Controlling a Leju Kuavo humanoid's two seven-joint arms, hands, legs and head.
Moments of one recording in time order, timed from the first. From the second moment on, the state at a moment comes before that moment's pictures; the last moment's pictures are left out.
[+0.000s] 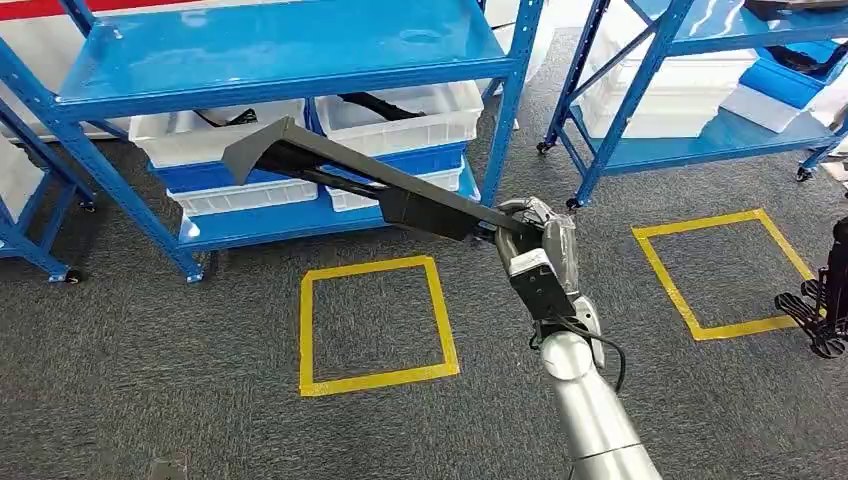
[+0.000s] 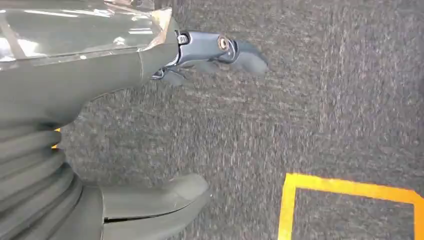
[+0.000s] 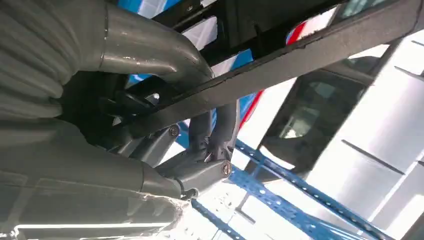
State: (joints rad) left arm -0.23 -0.11 0.72 -0.27 -0.45 0.17 -0.55; right arm -0.30 0.05 0.14 -1.41 0.36 -0.36 -0.46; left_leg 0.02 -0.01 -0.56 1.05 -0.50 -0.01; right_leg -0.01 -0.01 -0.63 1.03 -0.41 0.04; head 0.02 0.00
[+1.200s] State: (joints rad) left arm -0.17 -0.10 0.82 -0.28 -0.32 0.13 -0.64; right arm -0.47 0.08 0.16 -1.22 0.30 -0.33 -0.51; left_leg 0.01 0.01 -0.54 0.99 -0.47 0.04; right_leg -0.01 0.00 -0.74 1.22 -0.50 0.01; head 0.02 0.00
